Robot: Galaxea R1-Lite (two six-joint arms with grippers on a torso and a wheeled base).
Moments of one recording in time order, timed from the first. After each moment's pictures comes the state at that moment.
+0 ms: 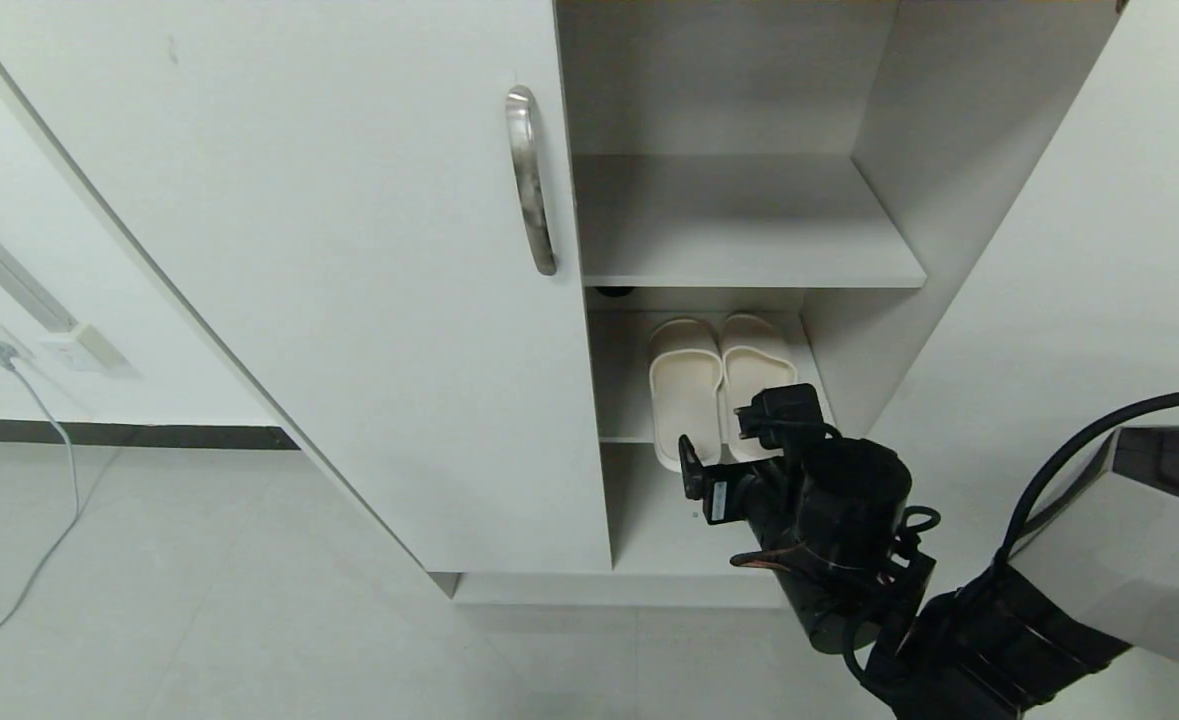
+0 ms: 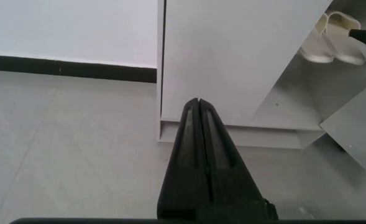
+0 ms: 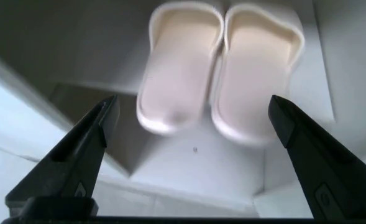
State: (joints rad) left arm 0.00 0.00 0.00 0.00 0.01 -0.09; right arm 0.80 2.09 -0.78 -1.34 -0.60 0.00
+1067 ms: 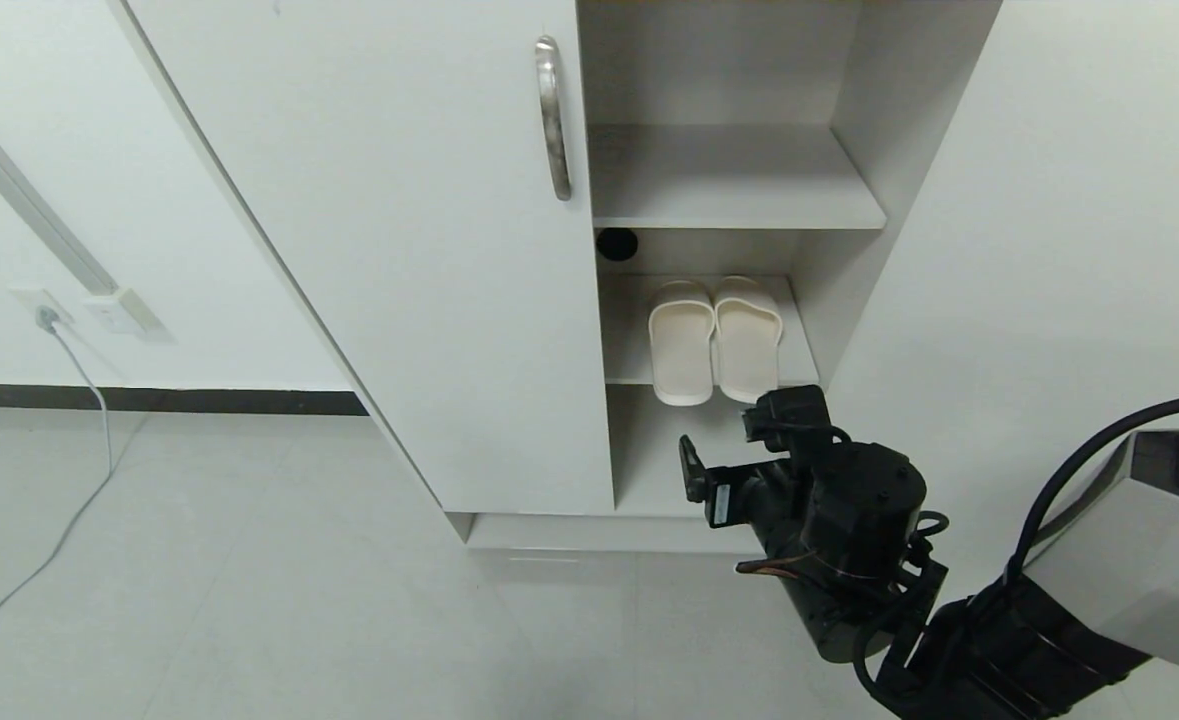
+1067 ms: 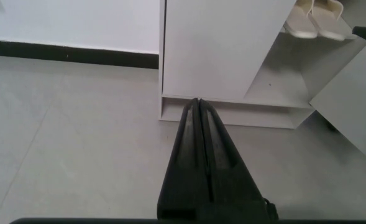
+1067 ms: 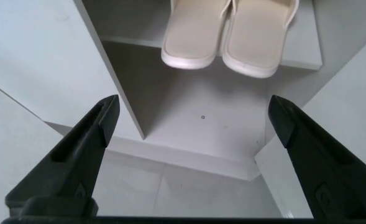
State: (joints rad) left arm 0.00 0.00 0.00 0.00 0.01 -0.09; right arm 0.81 2.08 -0.75 -1.37 -0.60 0.00
